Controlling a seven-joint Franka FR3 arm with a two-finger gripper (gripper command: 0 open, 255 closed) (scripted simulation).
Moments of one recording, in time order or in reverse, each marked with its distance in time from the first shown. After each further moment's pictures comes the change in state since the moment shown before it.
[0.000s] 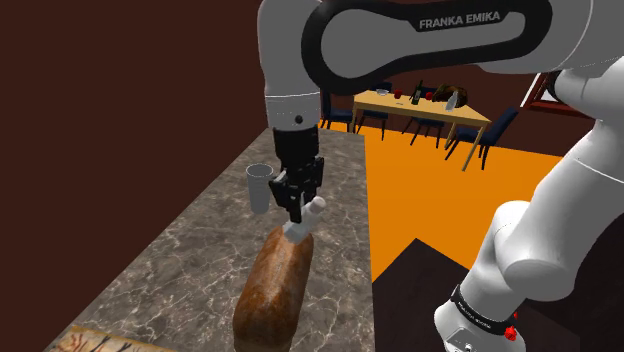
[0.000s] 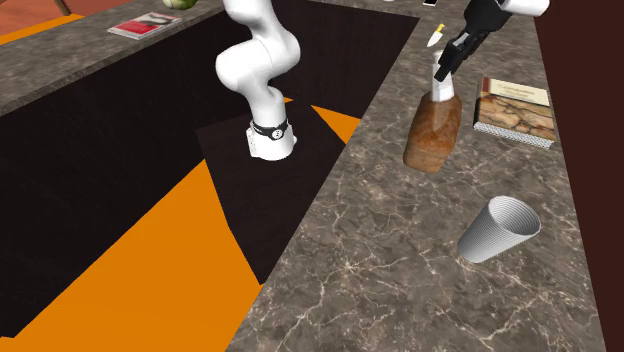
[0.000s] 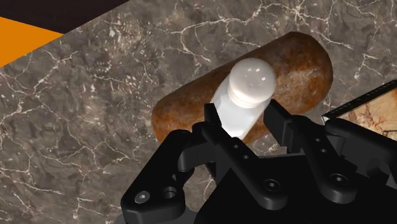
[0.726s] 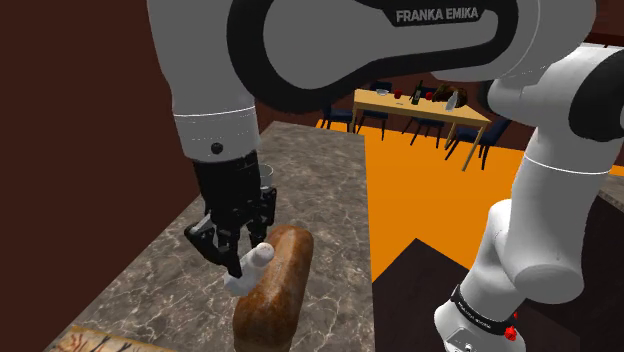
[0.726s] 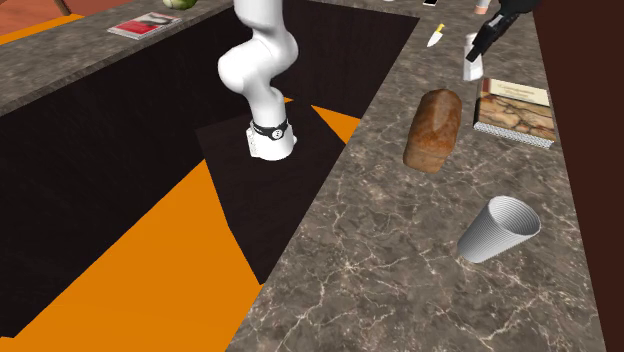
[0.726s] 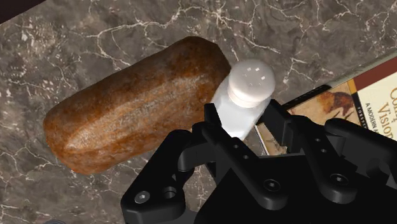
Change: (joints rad) arm 0.148 0.302 0.144 0.316 -0.096 -0.006 0.315
